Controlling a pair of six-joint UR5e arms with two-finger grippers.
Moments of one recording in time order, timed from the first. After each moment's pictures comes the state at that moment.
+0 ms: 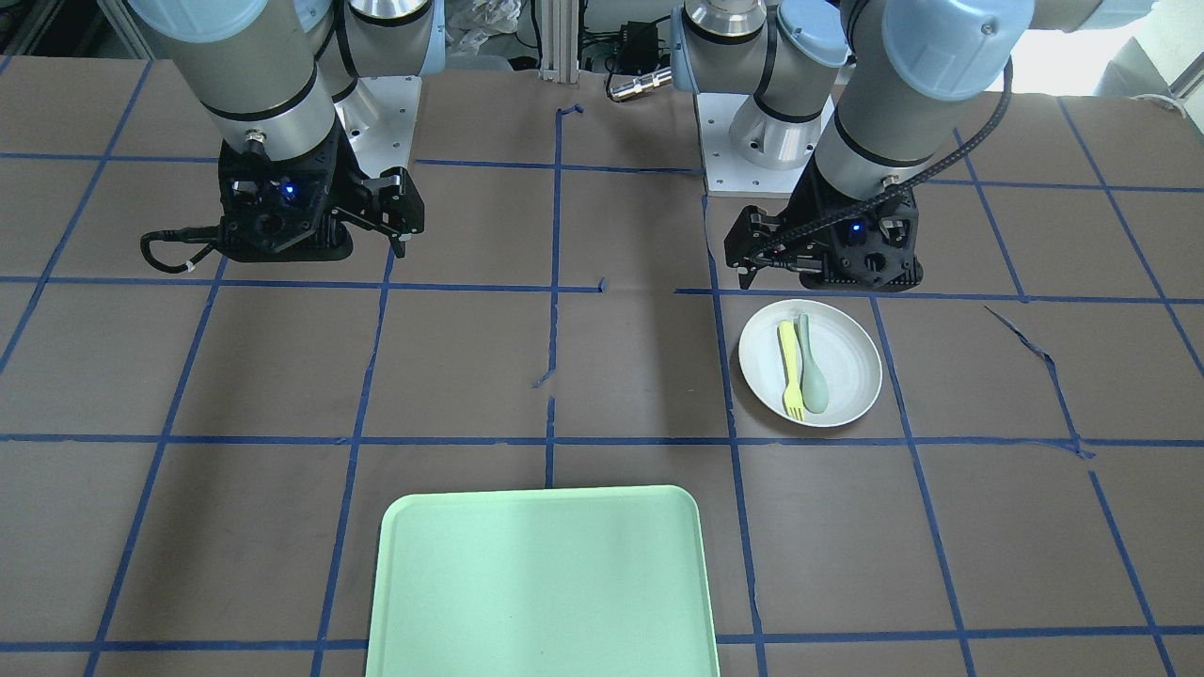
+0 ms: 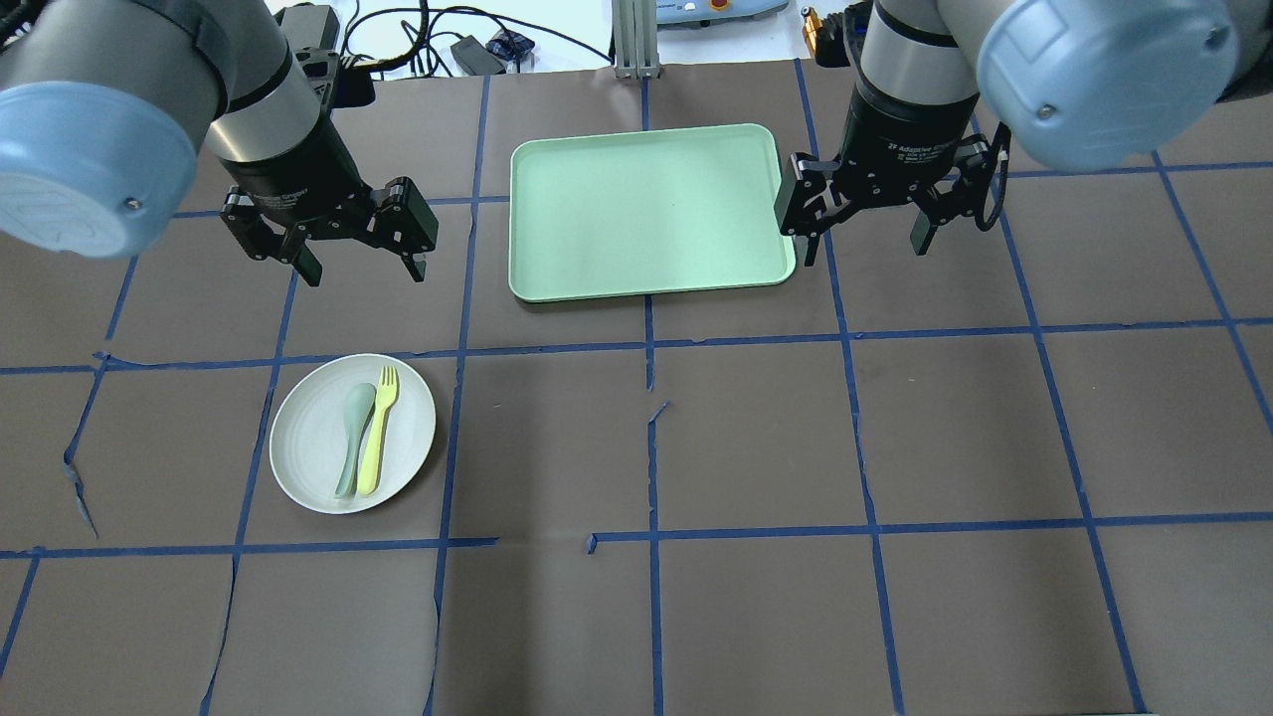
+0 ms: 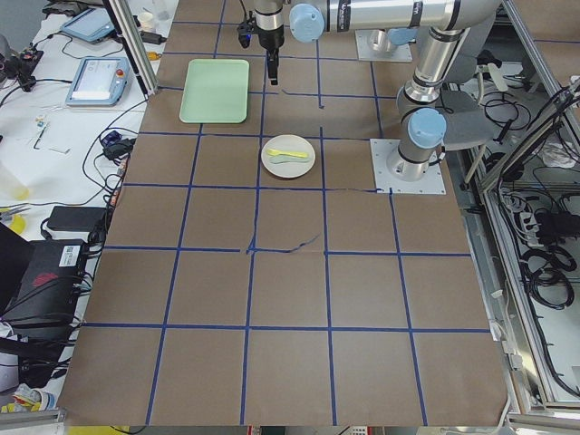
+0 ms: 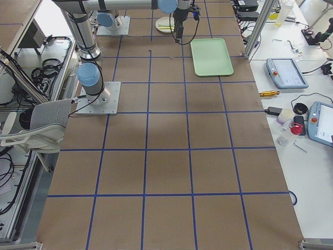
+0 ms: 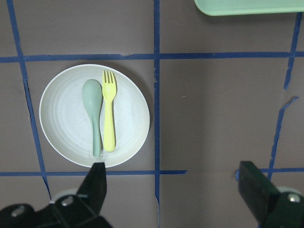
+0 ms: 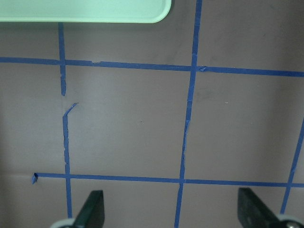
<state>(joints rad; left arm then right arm) -1.59 -1.61 -1.62 -1.53 1.57 -0.03 1.68 -1.48 1.51 -1.50 -1.57 0.05</state>
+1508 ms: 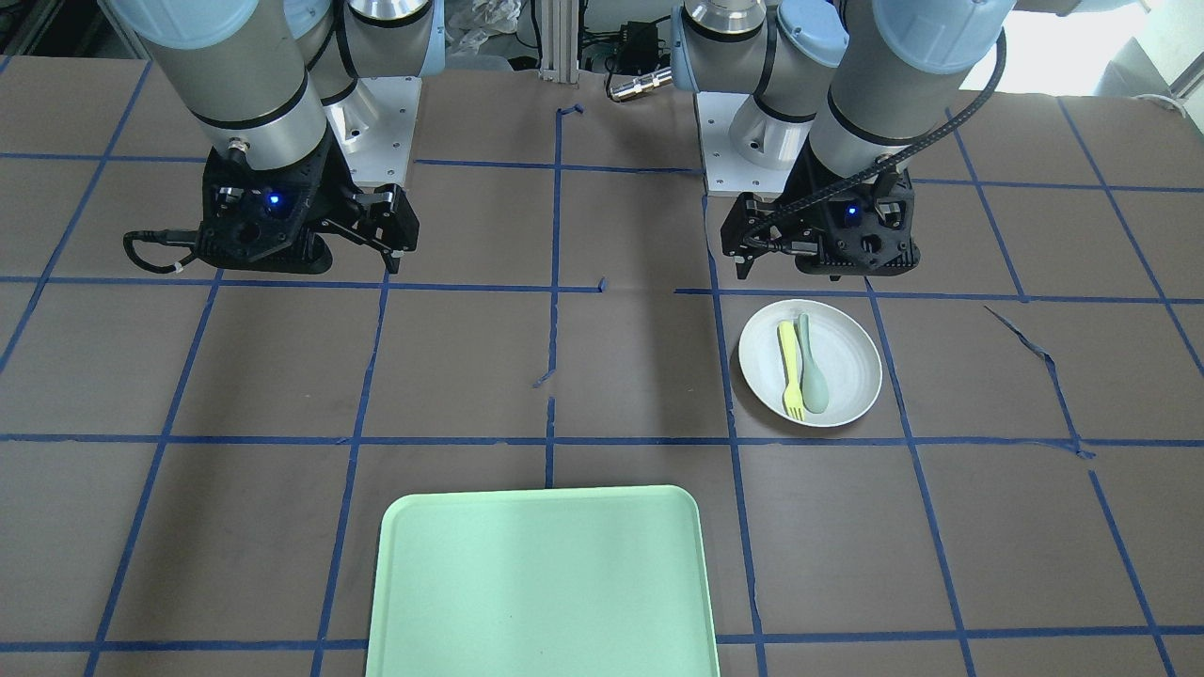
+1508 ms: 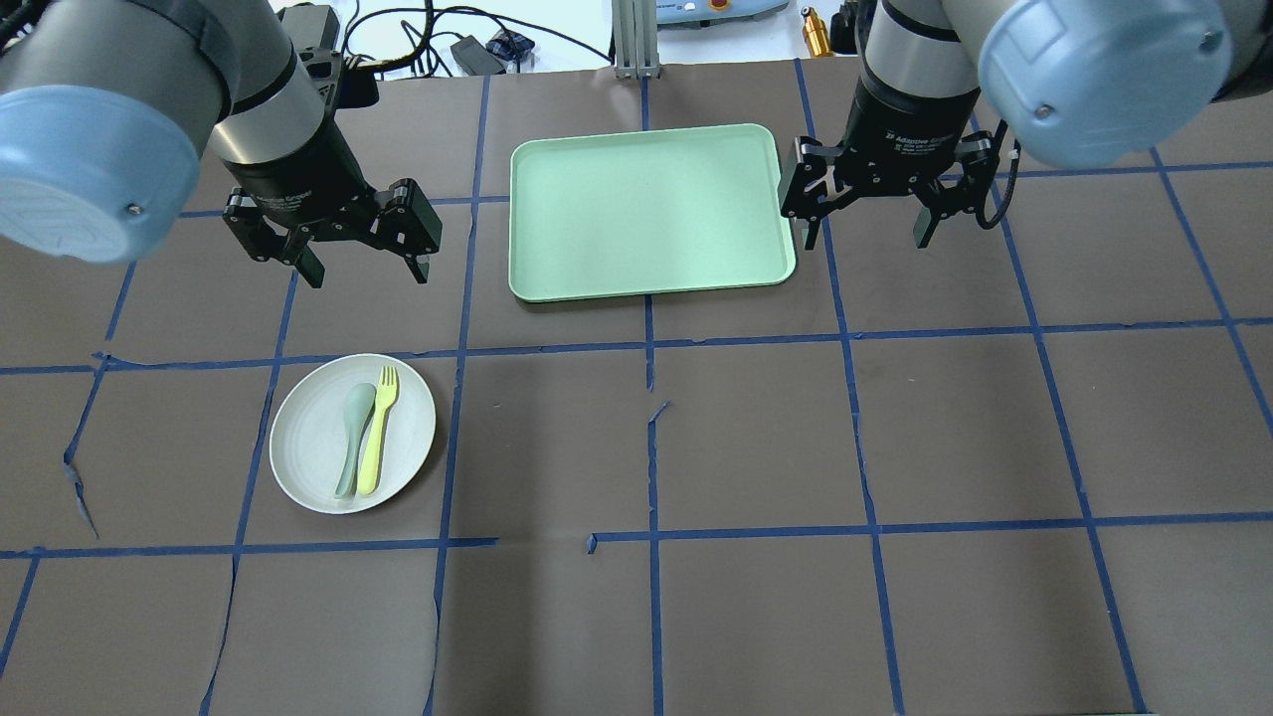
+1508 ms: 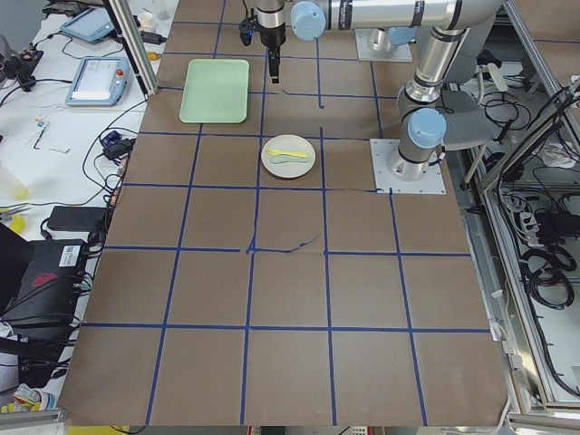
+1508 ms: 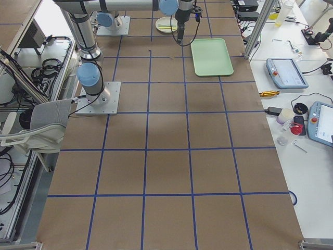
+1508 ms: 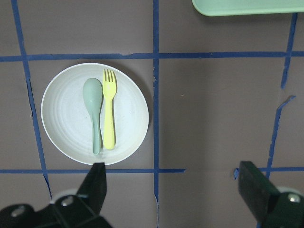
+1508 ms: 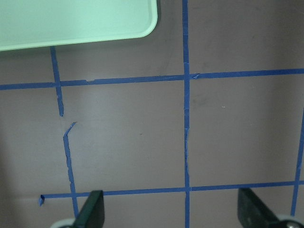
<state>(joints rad) -1.60 -1.61 -1.62 -1.54 1.58 -0.03 1.67 -1.47 1.51 -1.53 -1.57 0.14</state>
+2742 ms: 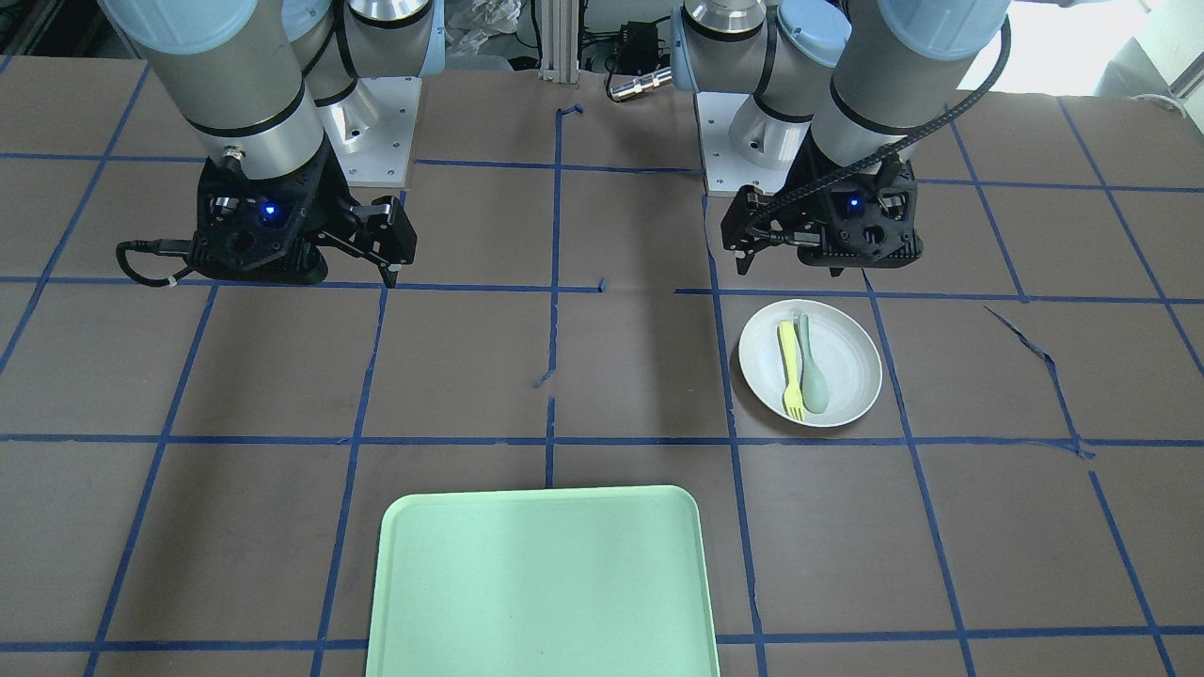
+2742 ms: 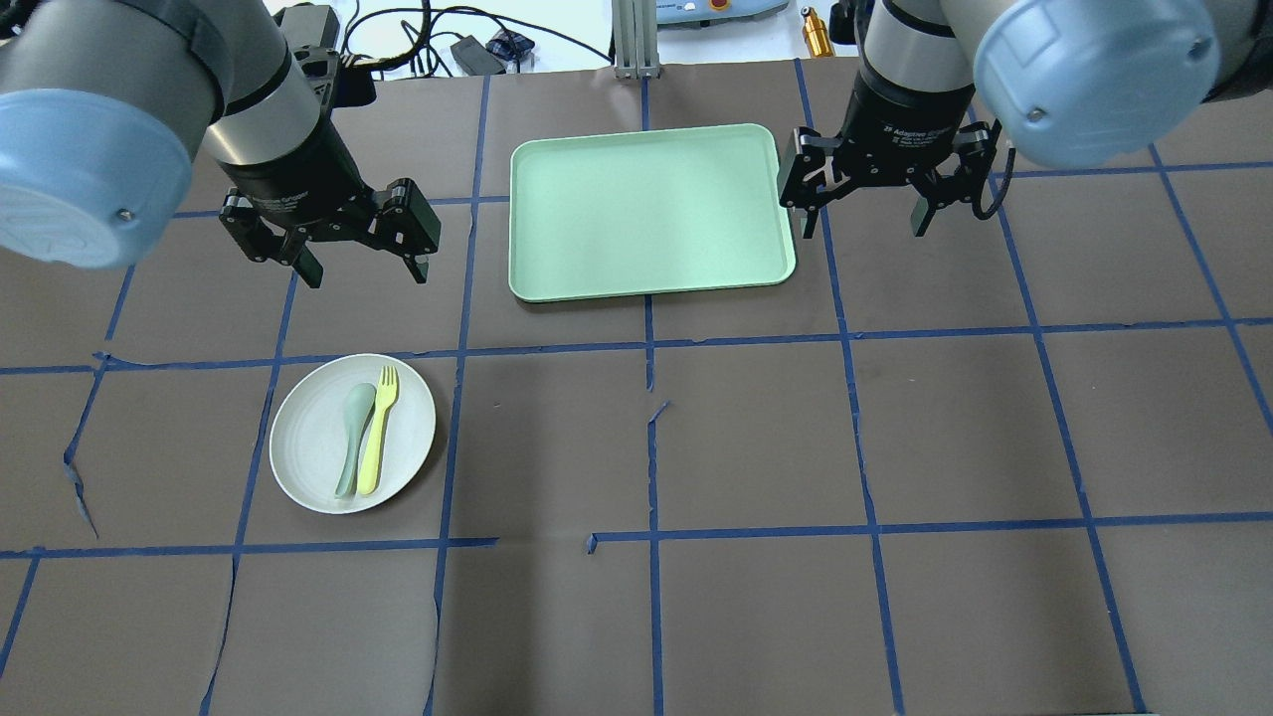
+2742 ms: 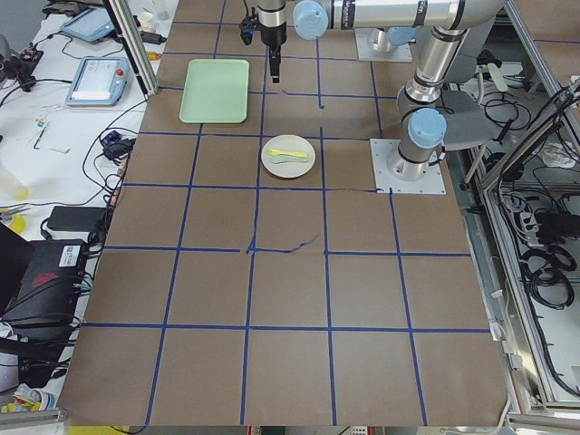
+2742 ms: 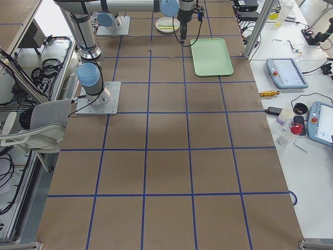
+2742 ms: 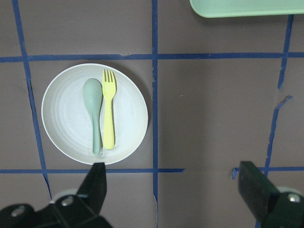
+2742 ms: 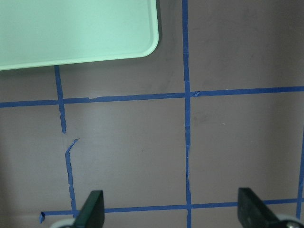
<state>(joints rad) -1.58 -1.61 -1.63 -1.53 1.57 -0.03 1.67 -1.46 1.52 -1.61 -1.57 0.14</state>
